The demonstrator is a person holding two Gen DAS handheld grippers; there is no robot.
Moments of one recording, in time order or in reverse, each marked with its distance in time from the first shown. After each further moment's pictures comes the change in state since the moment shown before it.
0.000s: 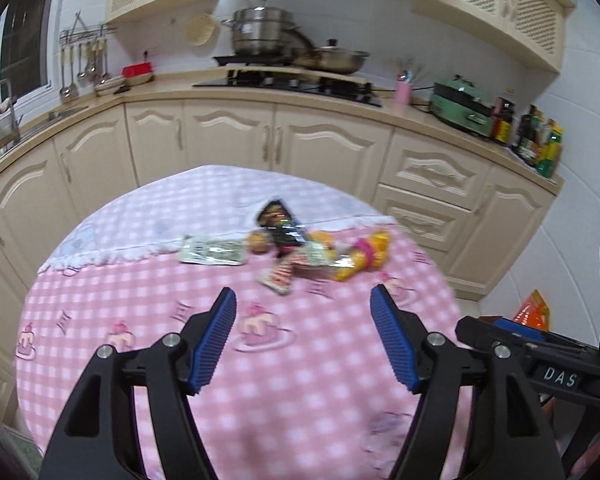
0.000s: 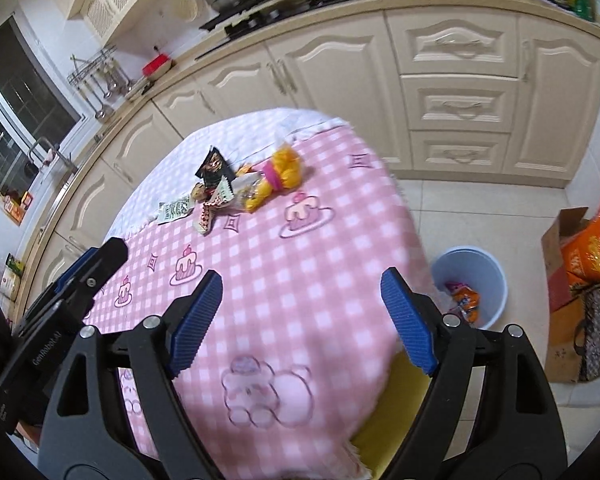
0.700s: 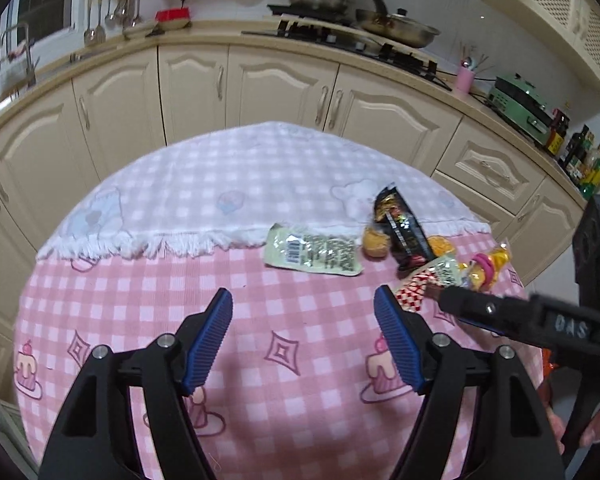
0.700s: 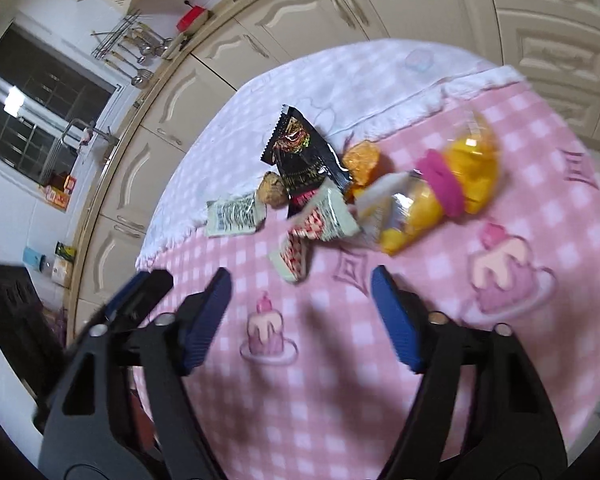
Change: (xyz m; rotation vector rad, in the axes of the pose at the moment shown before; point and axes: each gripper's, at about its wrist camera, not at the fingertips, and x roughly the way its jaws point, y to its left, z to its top) left arm 0.078 0.104 0.019 -0.137 0.149 0.044; right arm 0.138 0.068 0.051 0.068 0.254 0.255
